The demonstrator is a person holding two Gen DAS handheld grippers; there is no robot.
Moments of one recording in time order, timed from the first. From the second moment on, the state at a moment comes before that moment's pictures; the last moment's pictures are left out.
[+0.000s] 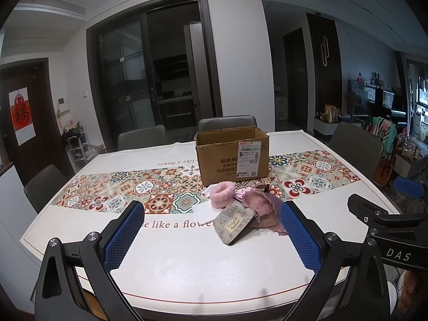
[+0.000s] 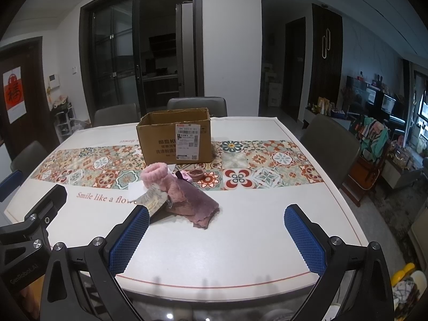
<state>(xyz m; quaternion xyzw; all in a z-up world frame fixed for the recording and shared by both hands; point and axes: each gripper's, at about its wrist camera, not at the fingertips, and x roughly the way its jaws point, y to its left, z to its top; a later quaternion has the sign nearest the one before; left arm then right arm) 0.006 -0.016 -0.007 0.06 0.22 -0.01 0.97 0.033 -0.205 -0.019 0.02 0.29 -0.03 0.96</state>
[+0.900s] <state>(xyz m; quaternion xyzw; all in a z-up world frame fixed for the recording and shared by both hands) 0.081 -0.008 -0.068 0.11 0.31 -0.05 0.94 0.101 -0.188 -0.057 0.01 0.35 0.00 0.94</state>
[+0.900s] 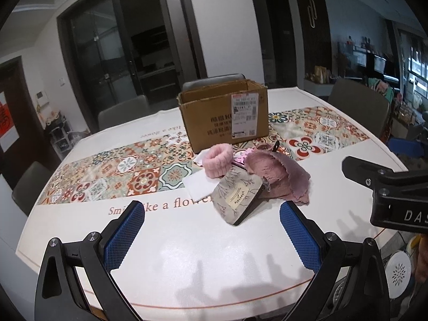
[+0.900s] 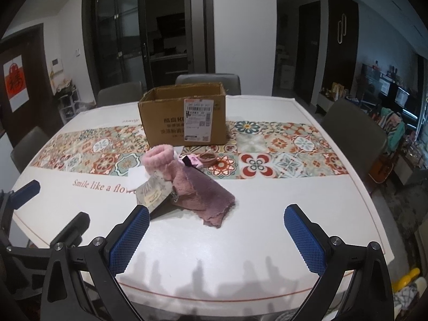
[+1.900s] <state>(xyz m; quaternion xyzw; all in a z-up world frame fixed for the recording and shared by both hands) 0.210 -0.016 -0.178 0.15 0.44 -0.18 0.87 0.223 -0.165 -0.139 0.02 0.47 -0.01 0.88</state>
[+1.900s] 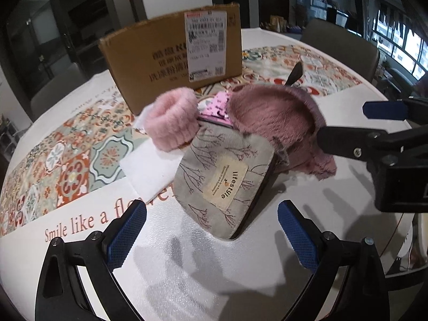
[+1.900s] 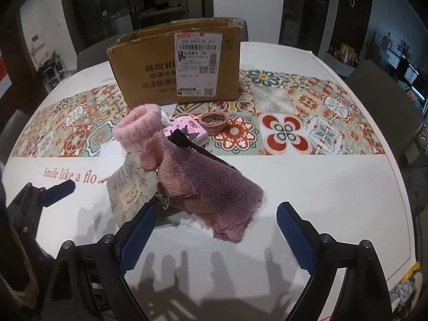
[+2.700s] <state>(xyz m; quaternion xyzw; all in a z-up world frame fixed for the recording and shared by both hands) 0.243 -0.029 -0.217 0.15 0.47 -0.18 0.85 0.252 -0.153 -0.157 -0.04 0.48 0.01 0.88</state>
